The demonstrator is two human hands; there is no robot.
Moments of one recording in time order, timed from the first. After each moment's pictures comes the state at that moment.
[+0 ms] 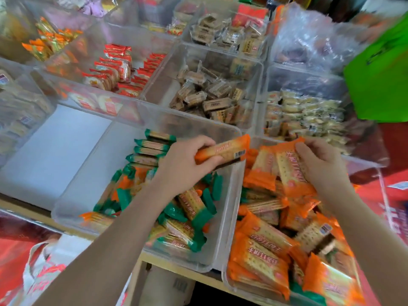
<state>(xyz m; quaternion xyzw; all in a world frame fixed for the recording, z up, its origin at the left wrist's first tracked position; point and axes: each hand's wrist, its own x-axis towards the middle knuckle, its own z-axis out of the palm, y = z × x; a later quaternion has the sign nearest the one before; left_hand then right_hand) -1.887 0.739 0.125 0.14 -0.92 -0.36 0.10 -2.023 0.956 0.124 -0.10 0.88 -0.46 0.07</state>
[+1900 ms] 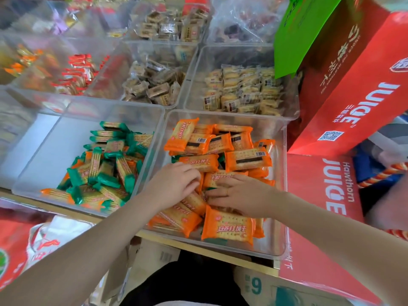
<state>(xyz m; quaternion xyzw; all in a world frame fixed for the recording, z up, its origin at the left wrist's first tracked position) -1.897 0.915 0.090 -0.06 -0.99 -0.08 -0.04 -2.003 1.109 0.060 -0.73 0.67 0.04 0.12</state>
